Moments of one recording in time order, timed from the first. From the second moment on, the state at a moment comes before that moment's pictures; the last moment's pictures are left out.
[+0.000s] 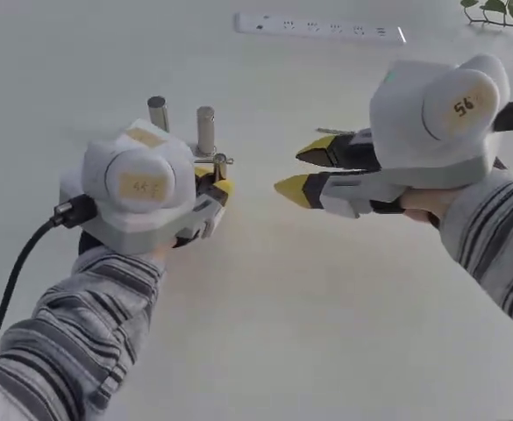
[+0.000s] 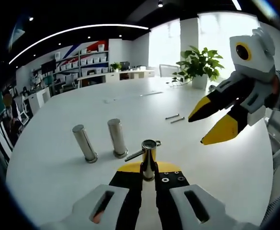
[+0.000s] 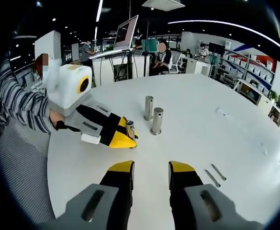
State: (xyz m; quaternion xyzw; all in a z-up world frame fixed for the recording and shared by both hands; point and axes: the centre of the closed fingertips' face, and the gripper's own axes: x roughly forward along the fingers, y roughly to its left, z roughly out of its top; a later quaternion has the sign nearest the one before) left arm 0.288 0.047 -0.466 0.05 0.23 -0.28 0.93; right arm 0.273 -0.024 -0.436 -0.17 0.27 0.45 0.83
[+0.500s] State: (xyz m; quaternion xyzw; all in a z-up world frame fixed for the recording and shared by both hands) left arm 0.298 0.075 -0.469 0.06 0.24 -0.27 0.93; right arm 0.273 -0.020 -0.442 -0.14 0.27 0.44 0.84
